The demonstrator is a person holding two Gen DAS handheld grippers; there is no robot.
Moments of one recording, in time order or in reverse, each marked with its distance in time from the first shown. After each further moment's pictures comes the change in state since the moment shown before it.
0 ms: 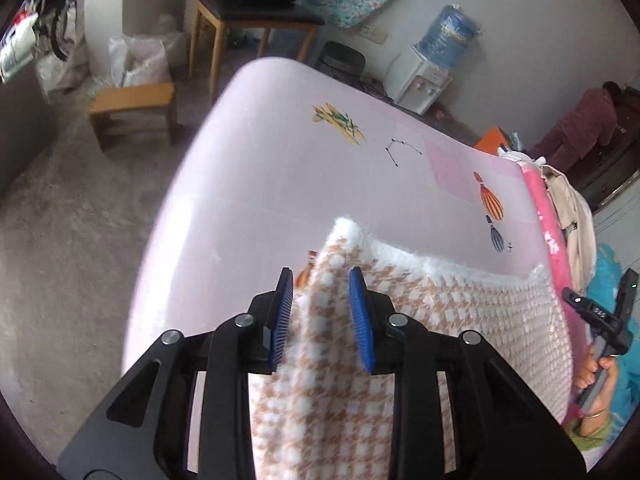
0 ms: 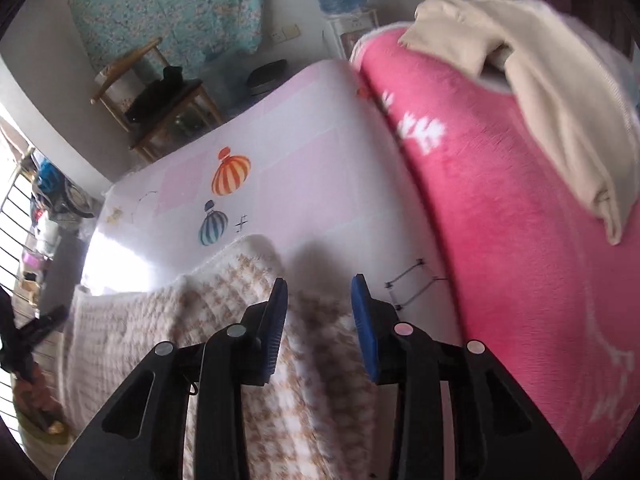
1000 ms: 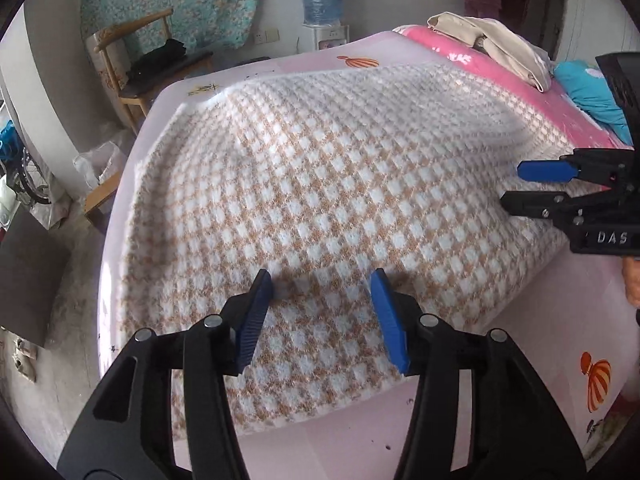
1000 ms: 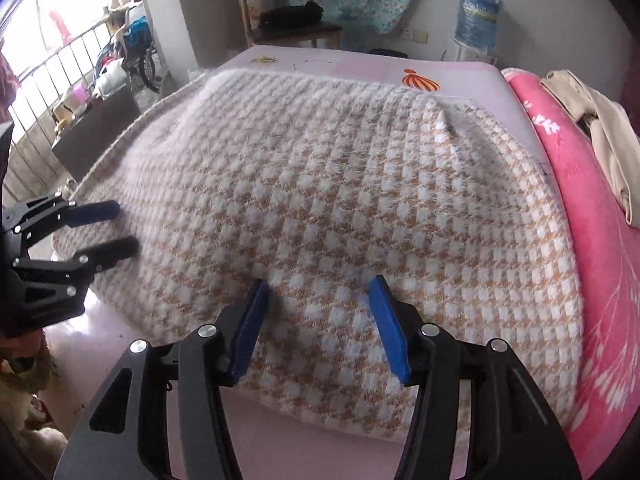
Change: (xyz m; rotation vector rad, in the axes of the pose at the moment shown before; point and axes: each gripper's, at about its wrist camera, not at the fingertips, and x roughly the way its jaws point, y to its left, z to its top) left arm -0.058 -0.120 -0.200 0.526 -0.026 0.084; right arm -0.077 0.123 -0.213 -0.444 0.041 0.046
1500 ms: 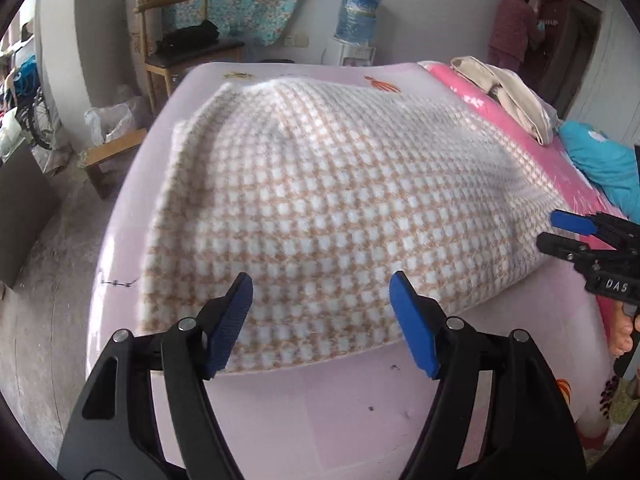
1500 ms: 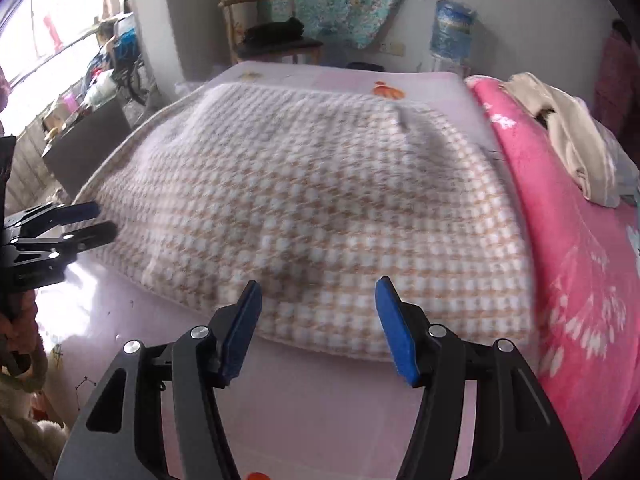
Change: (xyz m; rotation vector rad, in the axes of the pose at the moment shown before) left arm -0.020 0.037 -0.032 -0.228 -0.053 -0.035; right arm -0.047 -0.002 -0.046 0.043 -0.073 -0.100
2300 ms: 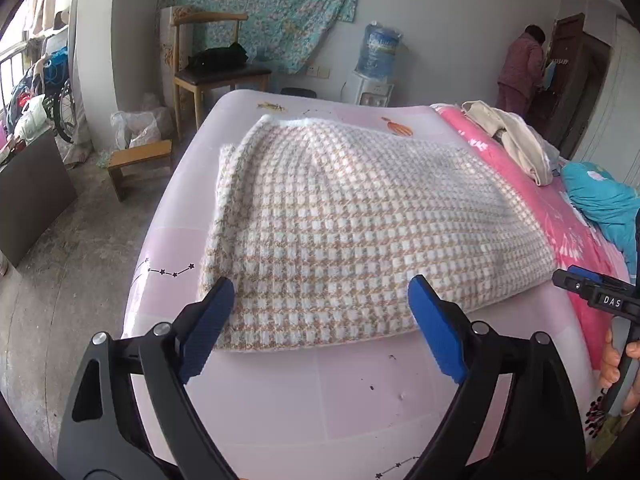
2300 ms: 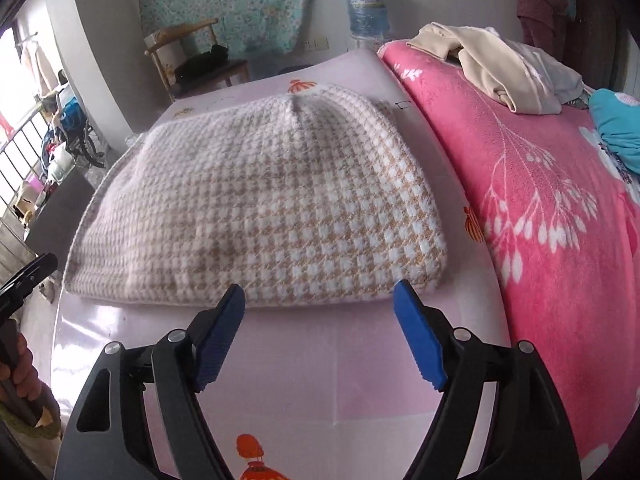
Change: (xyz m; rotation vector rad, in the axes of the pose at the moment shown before) left arm -0.061 -0.002 -0.010 -0.061 -0.133 0.004; right arm -0.040 -0.036 -0.040 0.250 -0.032 -0.042
